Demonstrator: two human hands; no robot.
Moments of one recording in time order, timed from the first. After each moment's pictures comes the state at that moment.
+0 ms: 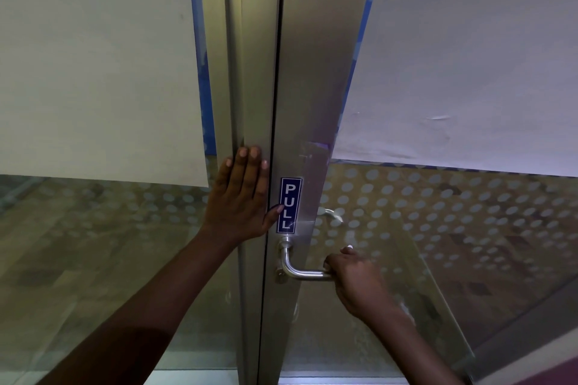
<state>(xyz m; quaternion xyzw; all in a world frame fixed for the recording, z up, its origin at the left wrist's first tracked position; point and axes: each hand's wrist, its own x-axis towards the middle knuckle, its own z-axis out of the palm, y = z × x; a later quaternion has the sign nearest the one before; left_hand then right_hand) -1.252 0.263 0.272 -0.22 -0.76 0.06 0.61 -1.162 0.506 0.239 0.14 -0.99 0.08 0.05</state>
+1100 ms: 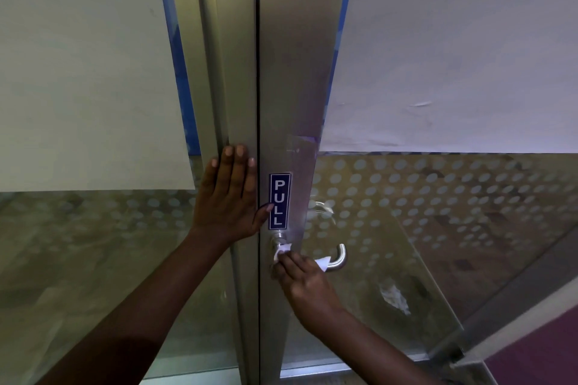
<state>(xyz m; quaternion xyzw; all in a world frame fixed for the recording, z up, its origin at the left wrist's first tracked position) -1.256 0.261 0.268 -0.22 -0.76 0.06 0.61 -1.152 0.447 0.196 0.32 -0.91 0.02 0.24</state>
